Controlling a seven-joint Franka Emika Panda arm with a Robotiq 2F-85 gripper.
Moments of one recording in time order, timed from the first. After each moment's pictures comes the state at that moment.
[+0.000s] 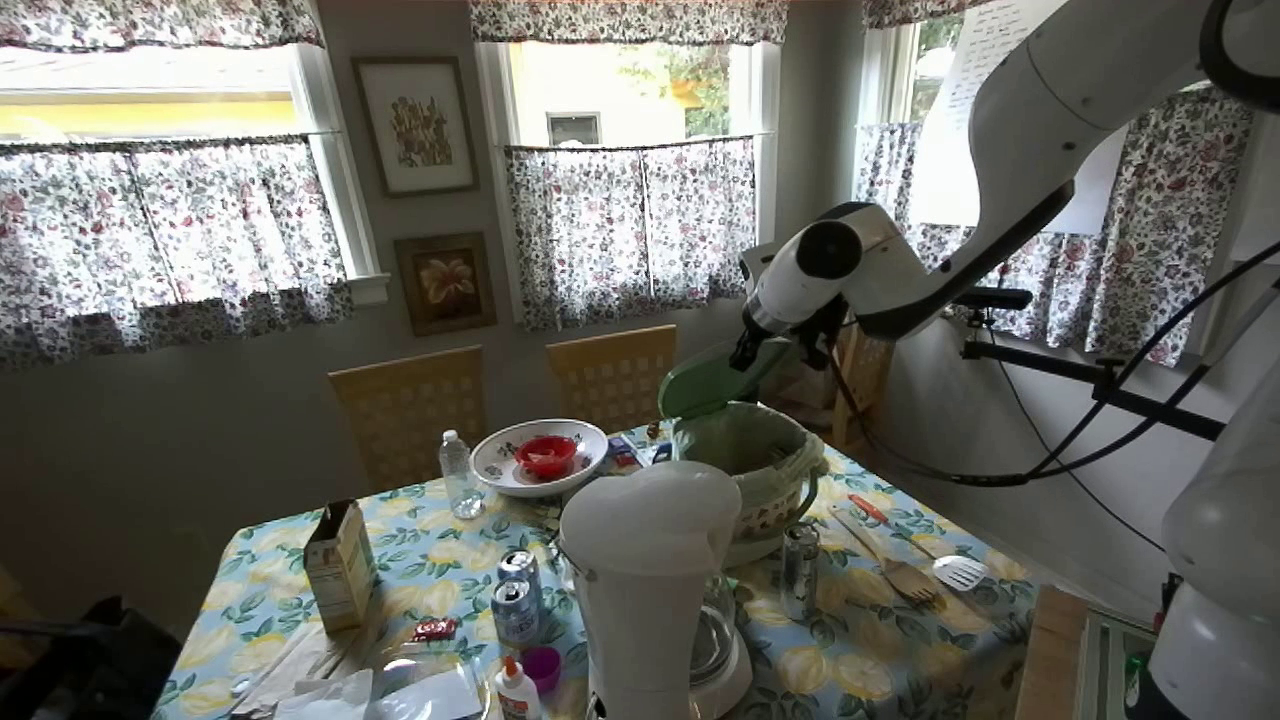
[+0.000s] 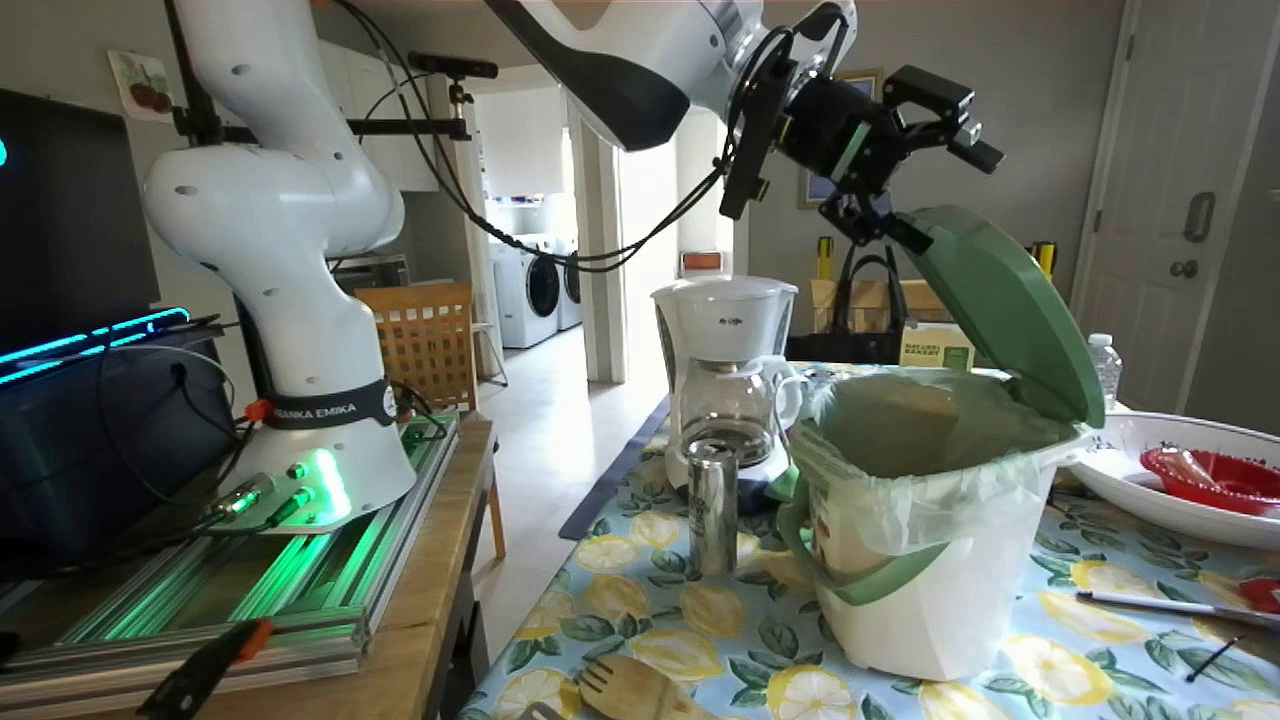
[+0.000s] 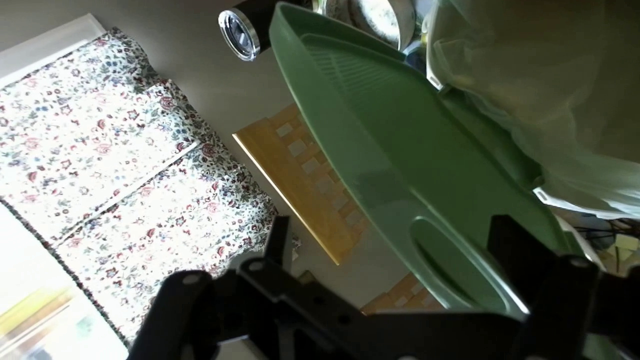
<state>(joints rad) -0.45 -0.05 0.09 -2.28 -1.74 2.85 0.94</state>
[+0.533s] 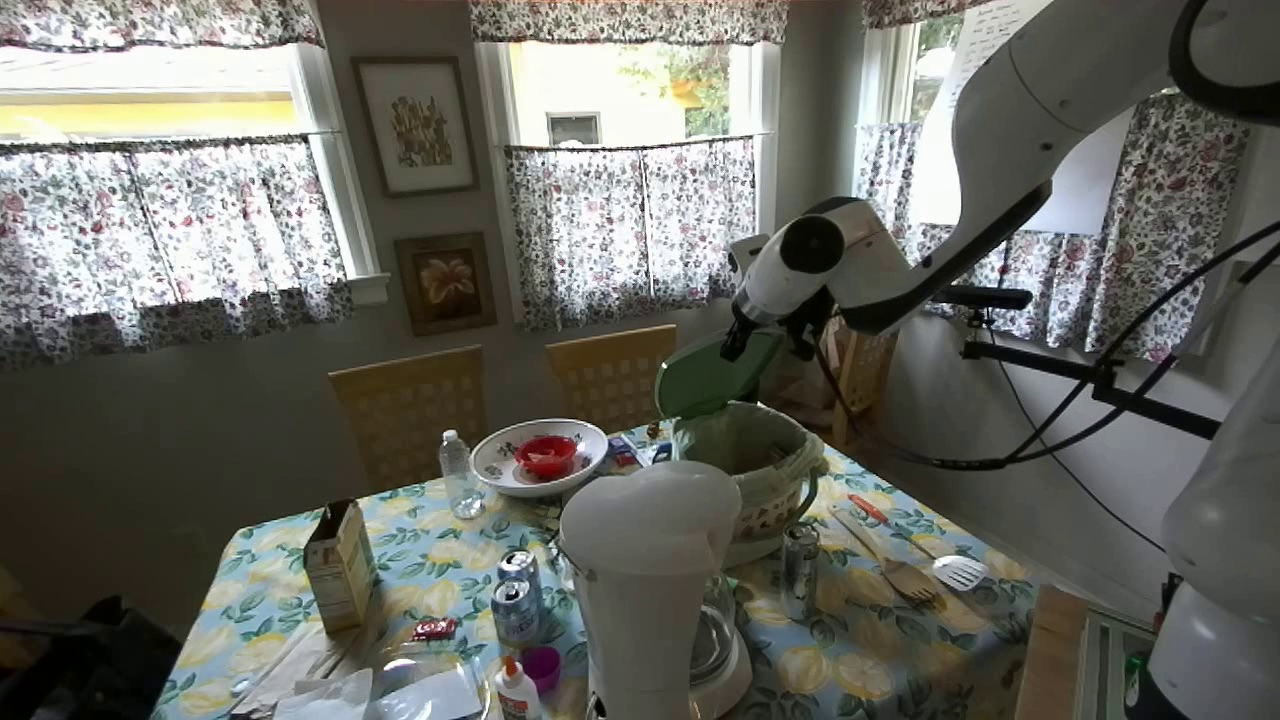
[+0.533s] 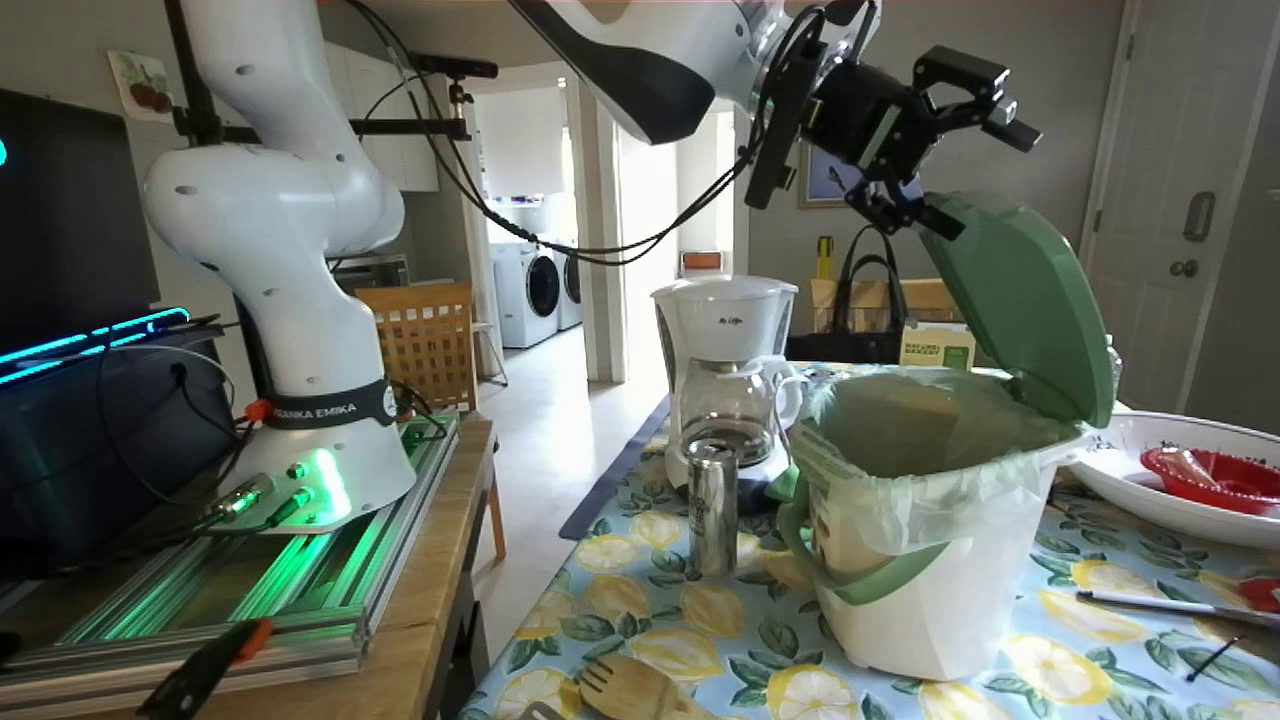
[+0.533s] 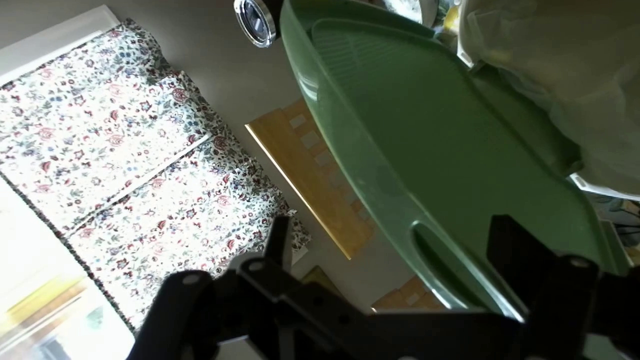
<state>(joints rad) -0.45 -0.01 0.10 -2.21 -1.73 2.82 0.92</state>
